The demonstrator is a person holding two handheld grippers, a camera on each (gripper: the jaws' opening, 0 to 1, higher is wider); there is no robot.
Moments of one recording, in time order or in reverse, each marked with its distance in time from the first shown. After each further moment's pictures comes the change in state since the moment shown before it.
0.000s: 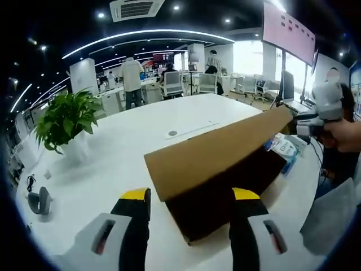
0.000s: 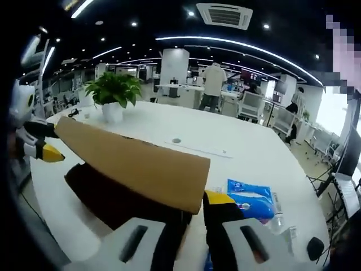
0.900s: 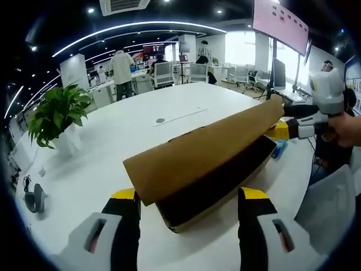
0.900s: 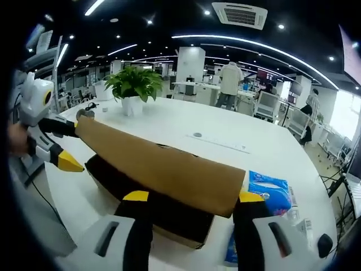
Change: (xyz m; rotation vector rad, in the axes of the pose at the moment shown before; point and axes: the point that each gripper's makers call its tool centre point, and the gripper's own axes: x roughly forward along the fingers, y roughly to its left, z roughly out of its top) left arm 0.000 -0.024 -0.027 0.030 0.088 -0.052; right arm -0.012 0.043 -0.018 0.023 0.019 0.130
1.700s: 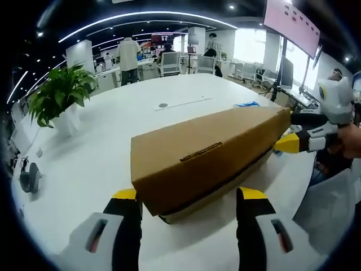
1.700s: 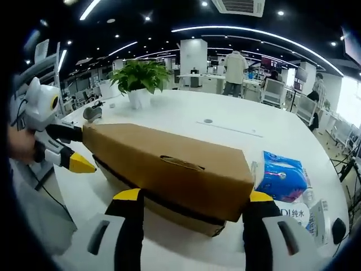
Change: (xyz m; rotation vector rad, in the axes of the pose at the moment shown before) left arm 0.005 -0.006 -0.029 -0.094 0.042 0.015; right arm -0.001 0.019 -0.032 0.054 0.050 0.058
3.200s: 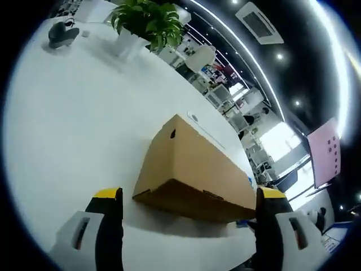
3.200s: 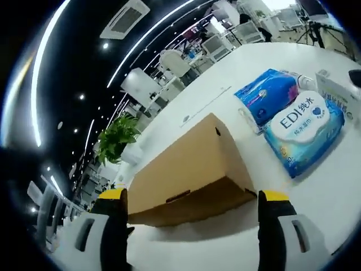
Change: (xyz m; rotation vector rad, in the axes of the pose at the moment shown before) left arm -0.007 0.013 -0.020 -0.895 -0.230 -0.086; right arm -0.008 -0.007 -0.018 0.901 -0.117 0.044
